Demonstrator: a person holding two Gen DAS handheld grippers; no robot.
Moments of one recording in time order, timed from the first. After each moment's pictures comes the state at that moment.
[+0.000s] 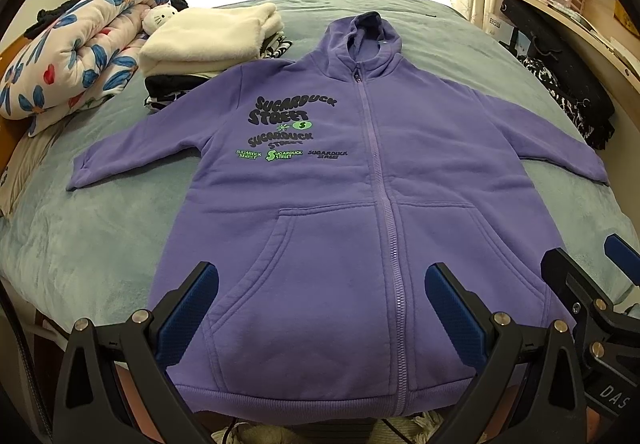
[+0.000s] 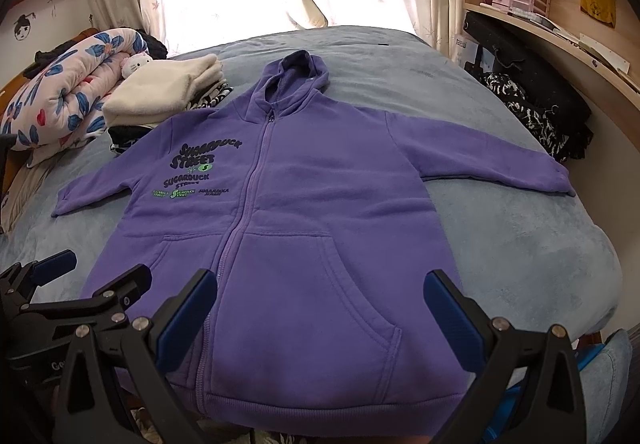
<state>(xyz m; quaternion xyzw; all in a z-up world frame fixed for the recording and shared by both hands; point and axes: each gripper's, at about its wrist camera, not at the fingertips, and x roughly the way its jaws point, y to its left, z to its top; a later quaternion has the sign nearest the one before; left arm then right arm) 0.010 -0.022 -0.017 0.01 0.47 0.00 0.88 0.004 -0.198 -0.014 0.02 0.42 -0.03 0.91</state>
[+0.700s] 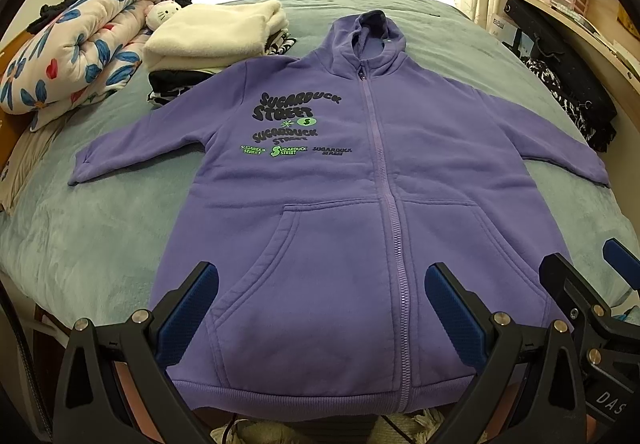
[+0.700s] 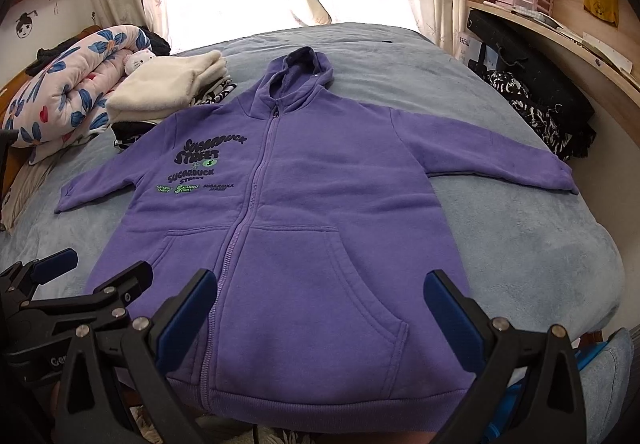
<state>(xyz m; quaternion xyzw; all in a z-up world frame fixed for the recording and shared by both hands) 0.006 -0.018 -0.018 0.01 0.47 0.01 0.88 0.002 -0.191 -0.014 0.02 0.42 -0.03 0.91</state>
